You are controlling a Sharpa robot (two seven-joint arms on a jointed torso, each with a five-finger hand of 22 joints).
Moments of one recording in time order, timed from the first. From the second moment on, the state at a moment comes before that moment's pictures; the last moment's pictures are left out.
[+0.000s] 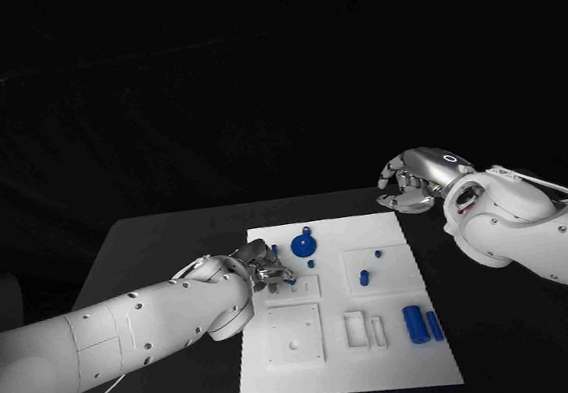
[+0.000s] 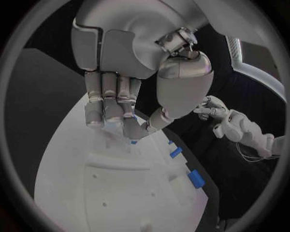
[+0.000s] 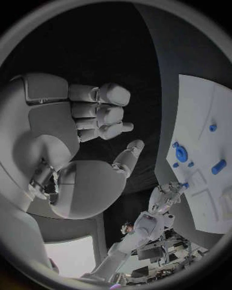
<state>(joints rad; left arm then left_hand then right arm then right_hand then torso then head) 1.24 -0.62 -0.24 1.30 -1.01 -0.39 -0.36 0.95 -0.10 0.69 -0.21 0.27 1.11 0.08 0.35 0.52 1.46 -0.09 0.74 0.57 1.23 -0.16 1.28 0.72 0.06 0.99 -0.15 1.07 1.31 1.22 -0.74 0.02 1.39 -1.58 -0.46 -0.31 1.02 -0.28 0.75 -0.10 0.12 0.99 0.08 0.34 0.46 1.23 -0.04 1.15 1.30 1.31 -0.13 1.22 1.02 0.18 1.28 -0.10 1.09 1.31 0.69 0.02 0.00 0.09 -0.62</state>
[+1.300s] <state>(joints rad) 1.21 -0.59 -0.24 1.26 -1.04 -0.37 -0.37 0.96 -0.10 0.68 -0.22 0.27 1.11 0.08 0.34 0.52 1.46 -0.09 0.85 0.63 1.23 -0.16 1.36 0.70 0.06 1.02 -0.16 1.11 1.31 1.22 -0.74 0.02 1.39 -1.58 -0.46 -0.31 1.02 -0.28 0.75 -0.10 0.13 0.99 0.08 0.34 0.46 1.23 -0.04 1.15 1.30 1.31 -0.13 1.22 1.02 0.18 1.28 -0.10 1.09 1.31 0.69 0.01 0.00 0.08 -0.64</state>
